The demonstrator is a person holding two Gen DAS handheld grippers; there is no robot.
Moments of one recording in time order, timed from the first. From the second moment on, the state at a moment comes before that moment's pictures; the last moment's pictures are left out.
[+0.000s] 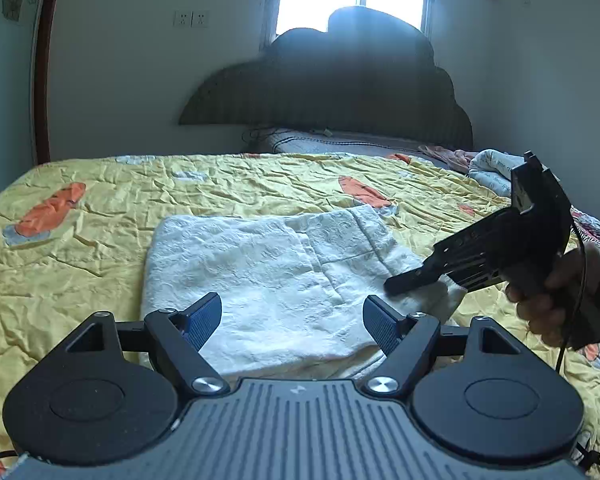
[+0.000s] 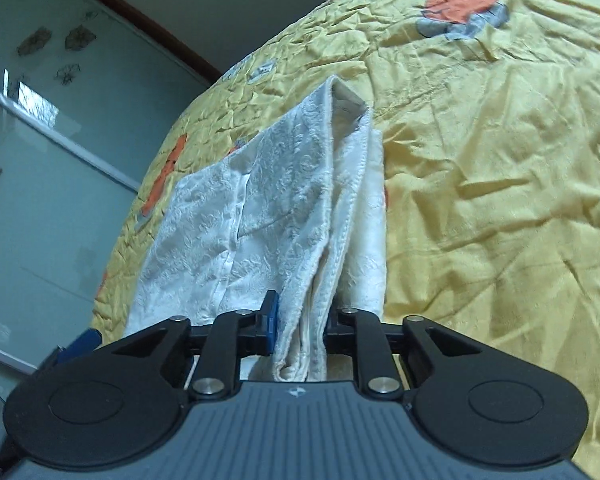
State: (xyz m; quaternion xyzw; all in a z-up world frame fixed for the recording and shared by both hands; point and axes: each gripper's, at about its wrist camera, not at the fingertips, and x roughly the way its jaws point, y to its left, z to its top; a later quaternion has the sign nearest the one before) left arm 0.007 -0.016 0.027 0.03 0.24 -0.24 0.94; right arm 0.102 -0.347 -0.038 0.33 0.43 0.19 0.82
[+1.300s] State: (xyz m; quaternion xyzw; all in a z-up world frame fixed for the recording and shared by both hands) left arm 0.072 0.037 -0.012 -0.13 0.43 -0.13 0.89; right arm 0.083 -0.340 -0.040 0.24 0.45 0.20 0.83
